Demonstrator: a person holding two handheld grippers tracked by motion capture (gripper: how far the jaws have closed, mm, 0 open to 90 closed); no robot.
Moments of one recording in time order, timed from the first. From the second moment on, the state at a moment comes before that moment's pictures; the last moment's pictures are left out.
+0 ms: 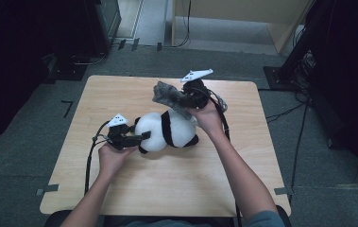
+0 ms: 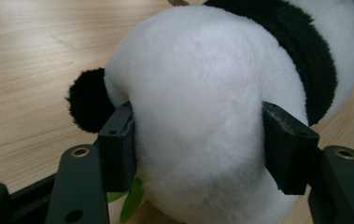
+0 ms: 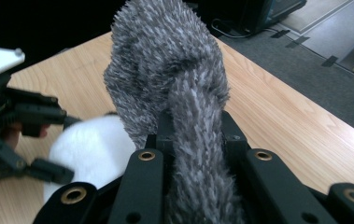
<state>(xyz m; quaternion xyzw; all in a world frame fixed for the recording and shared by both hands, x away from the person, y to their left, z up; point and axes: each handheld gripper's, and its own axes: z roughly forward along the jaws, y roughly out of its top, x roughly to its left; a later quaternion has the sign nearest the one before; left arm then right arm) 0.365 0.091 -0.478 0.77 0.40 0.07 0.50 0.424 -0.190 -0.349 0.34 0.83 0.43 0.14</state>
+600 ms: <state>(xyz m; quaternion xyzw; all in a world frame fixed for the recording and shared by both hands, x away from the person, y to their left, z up) 0.361 0.090 -0.476 0.78 0.39 0.08 0.49 0.453 -0.102 -0.377 0.30 0.87 0.39 0.09</state>
